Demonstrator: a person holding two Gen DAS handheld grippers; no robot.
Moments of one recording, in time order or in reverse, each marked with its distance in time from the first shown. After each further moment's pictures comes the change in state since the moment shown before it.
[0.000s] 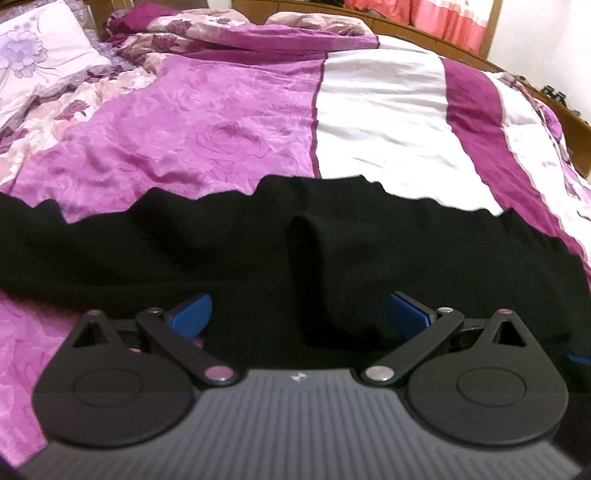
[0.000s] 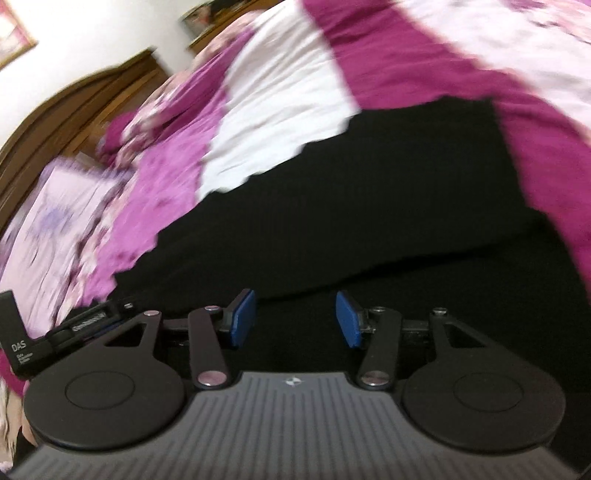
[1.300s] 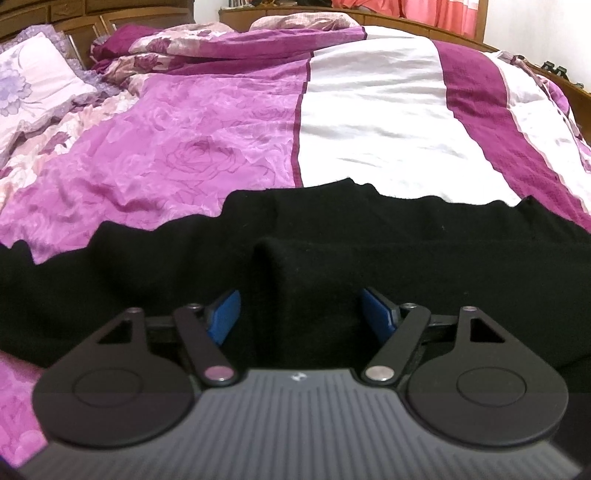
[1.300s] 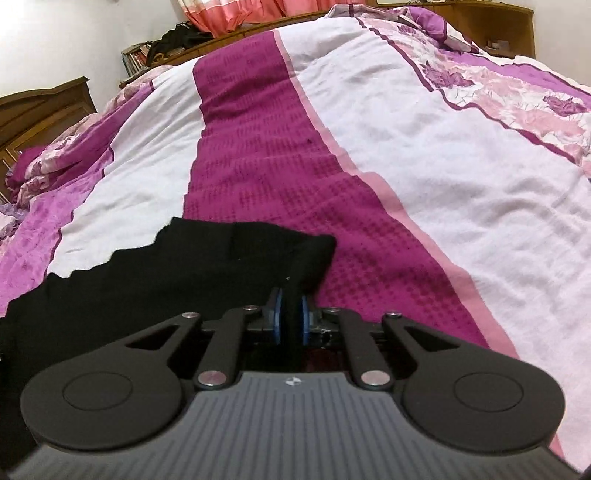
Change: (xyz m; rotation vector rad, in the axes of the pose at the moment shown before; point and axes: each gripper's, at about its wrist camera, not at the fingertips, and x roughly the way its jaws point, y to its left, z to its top) left arm 0.036 -0.032 0.008 0.098 -0.017 0.064; right arm 0.037 -0.101 0.086 -0.111 -0.207 -0.305
